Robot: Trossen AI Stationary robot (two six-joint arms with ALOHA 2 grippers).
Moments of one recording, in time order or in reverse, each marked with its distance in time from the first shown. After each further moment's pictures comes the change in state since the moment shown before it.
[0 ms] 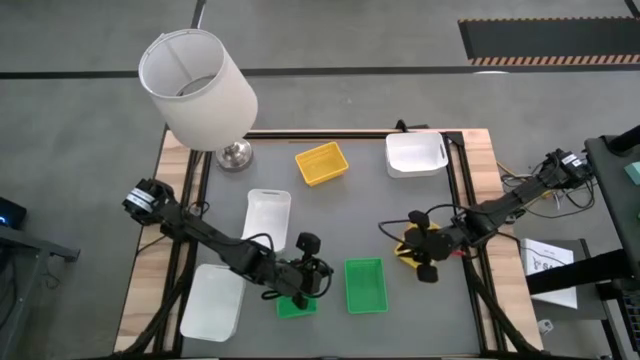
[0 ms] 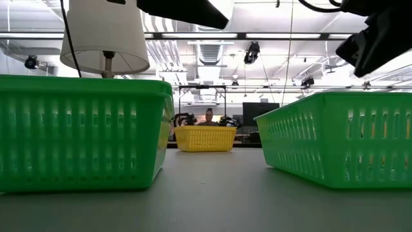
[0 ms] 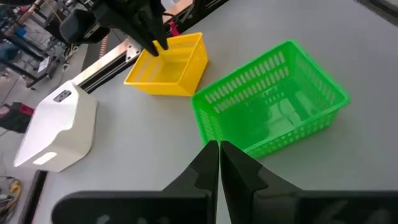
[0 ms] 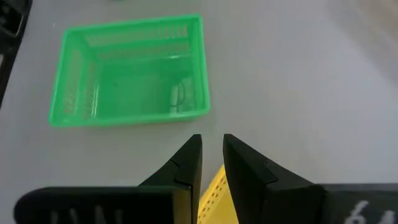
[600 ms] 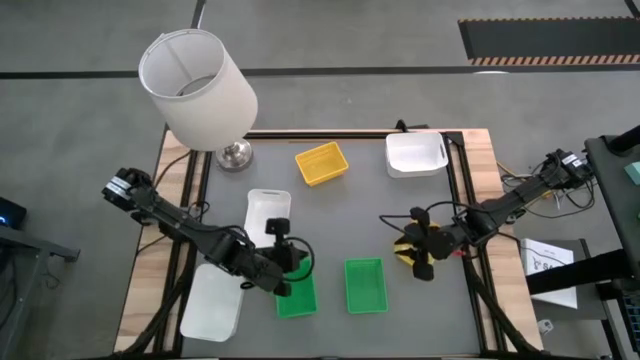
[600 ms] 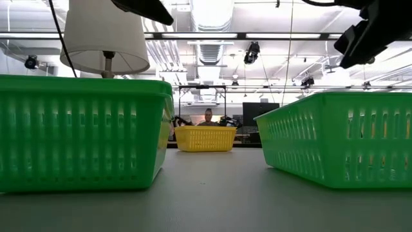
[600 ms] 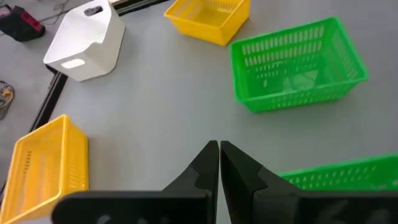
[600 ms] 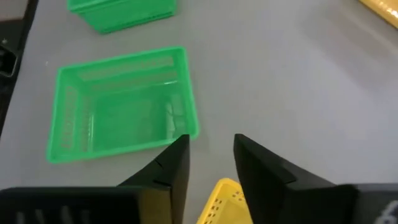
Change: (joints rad) left arm -0.019 -0.197 -0.002 -0.413 -0.092 -0.420; right arm -0.008 -0.001 0.029 0.009 0.077 0.062
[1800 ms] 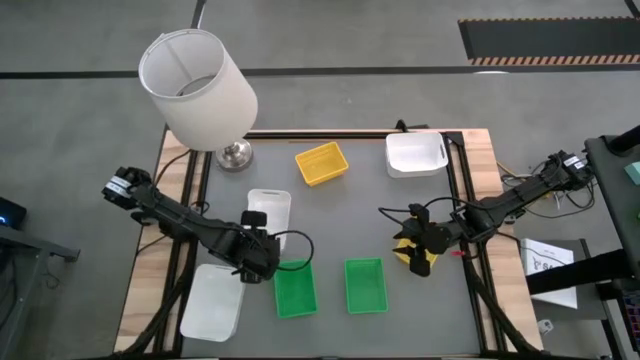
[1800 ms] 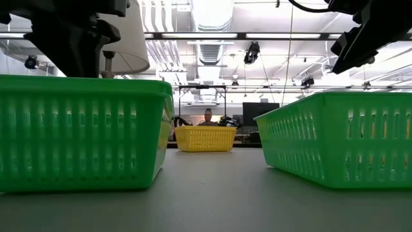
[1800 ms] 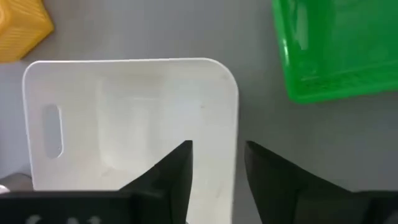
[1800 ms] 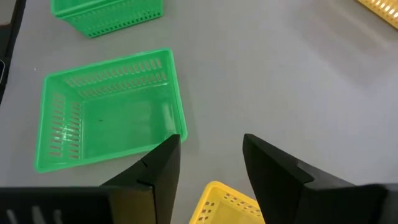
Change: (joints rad) left arm 0.054 -0.002 -0.002 -0.628 0.281 -0.180; right arm -0.049 -0.001 0.000 -0.005 -0.022 -0.002
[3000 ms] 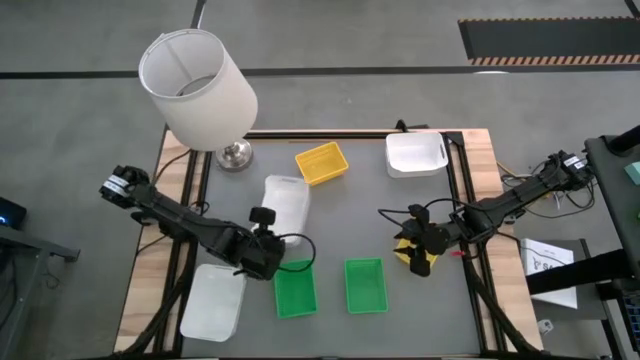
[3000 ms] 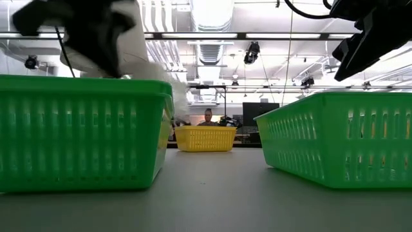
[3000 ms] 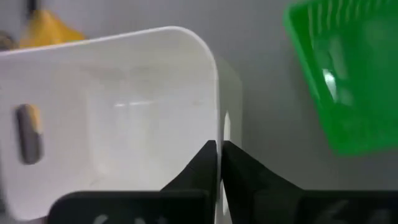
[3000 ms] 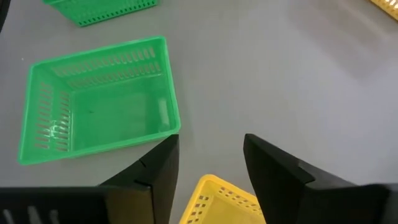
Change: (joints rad) left arm 0.000 -0.031 -0.042 0.181 -0.195 0.213; right arm 0.000 0.000 -0.032 0.009 0.003 -0.006
